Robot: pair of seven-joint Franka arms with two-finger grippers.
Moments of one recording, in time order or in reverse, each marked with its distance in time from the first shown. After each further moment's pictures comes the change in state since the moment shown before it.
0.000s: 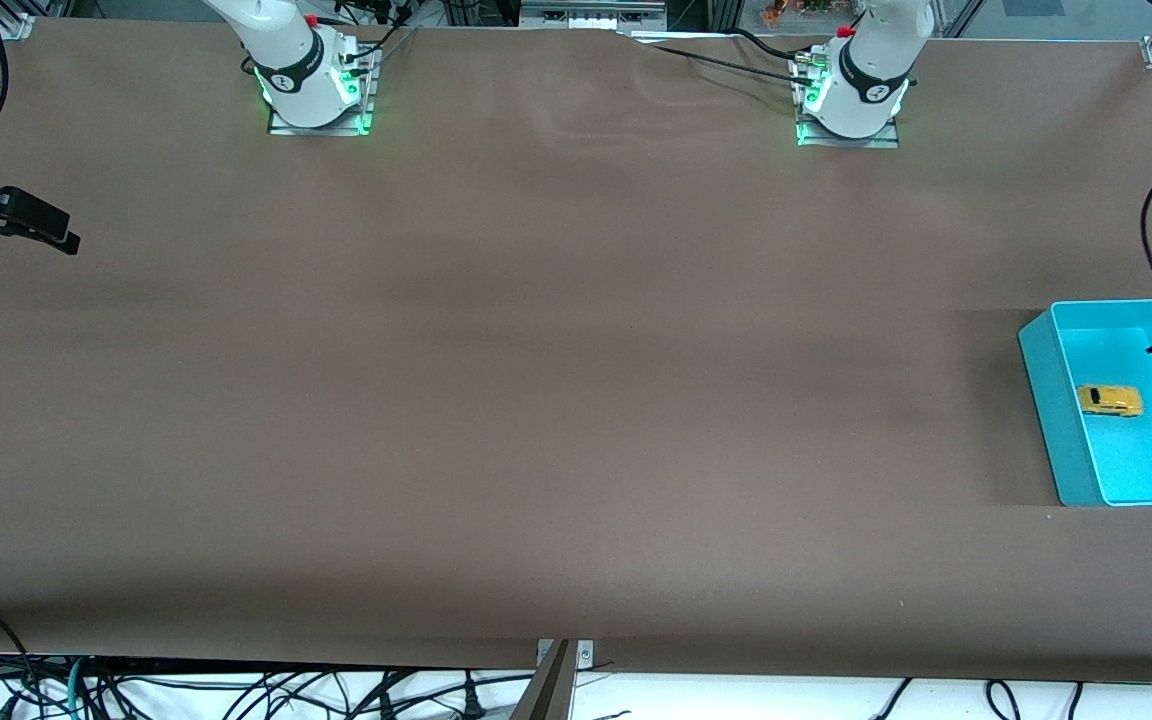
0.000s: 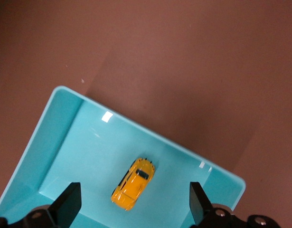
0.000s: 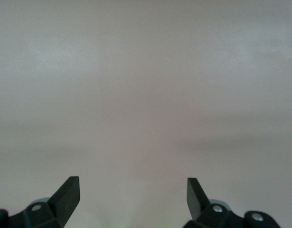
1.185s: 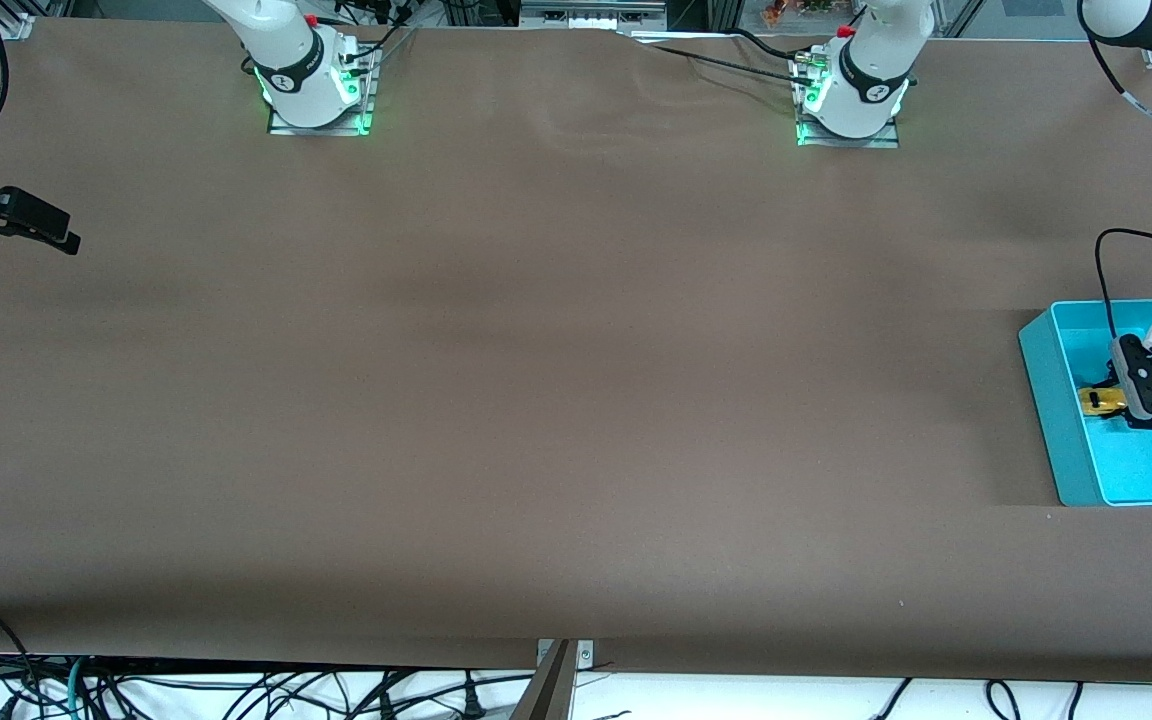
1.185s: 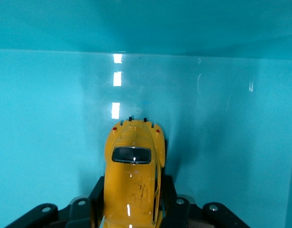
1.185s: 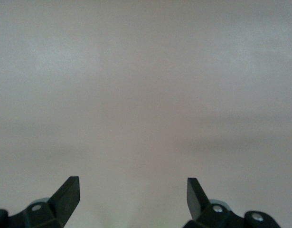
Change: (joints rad) left arm 0.117 0.340 0.029 -0.054 0.006 0.428 0.634; right arm 0.002 0.000 -0.001 0.000 0.000 0.000 0.000
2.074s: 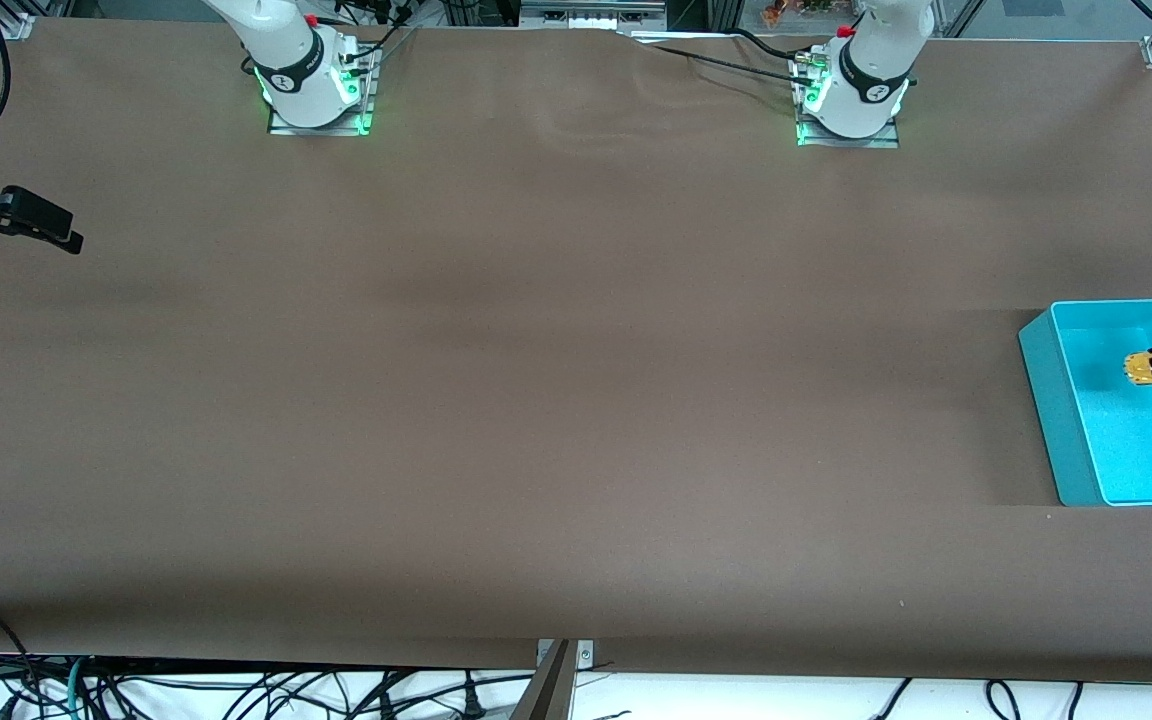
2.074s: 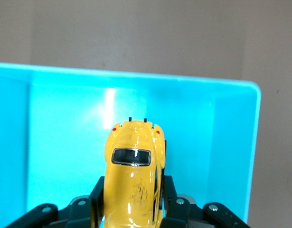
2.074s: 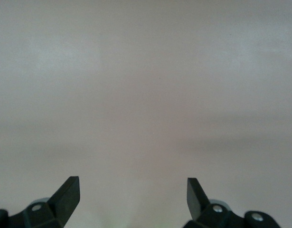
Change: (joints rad) left arm -0.005 -0.228 0.003 -0.009 0.000 -0.278 -0.019; right arm 0.005 0.000 -0.001 0.000 0.000 -0.003 0.000
